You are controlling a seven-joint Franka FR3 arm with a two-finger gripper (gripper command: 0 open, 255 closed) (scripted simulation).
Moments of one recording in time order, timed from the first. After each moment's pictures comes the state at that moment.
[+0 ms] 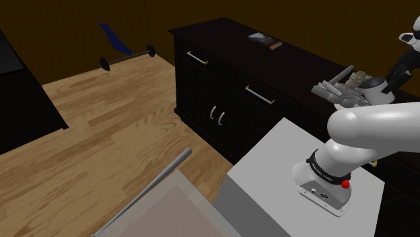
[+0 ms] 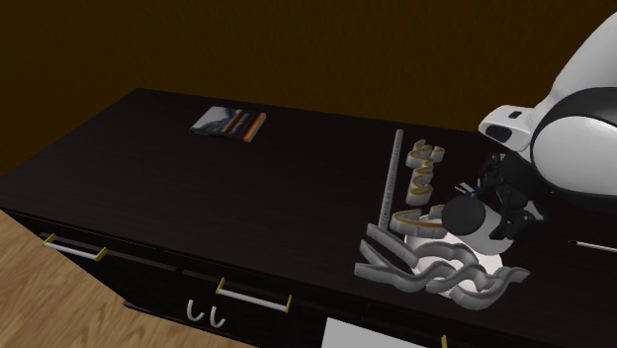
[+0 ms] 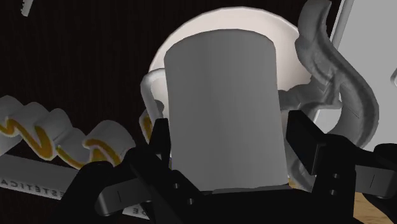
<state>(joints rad) -0.72 -0.67 -0.75 -2.49 -0.50 1.99 -1.35</state>
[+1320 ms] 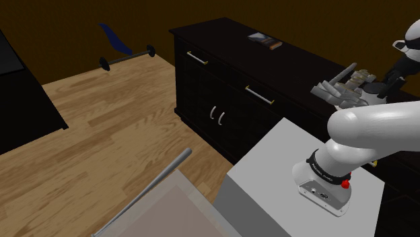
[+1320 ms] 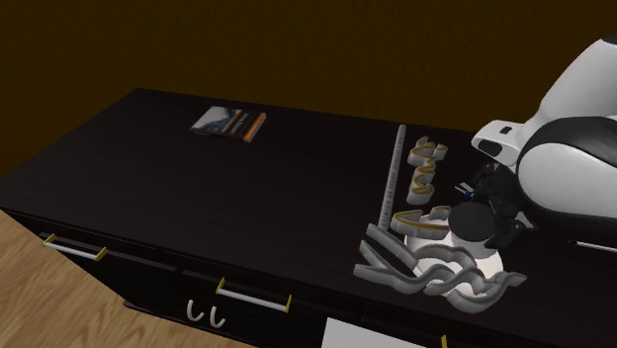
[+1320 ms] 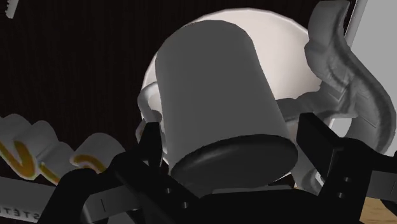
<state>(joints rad) -0.72 -0.64 -0.79 -2.54 -0.53 2.07 -1.34</state>
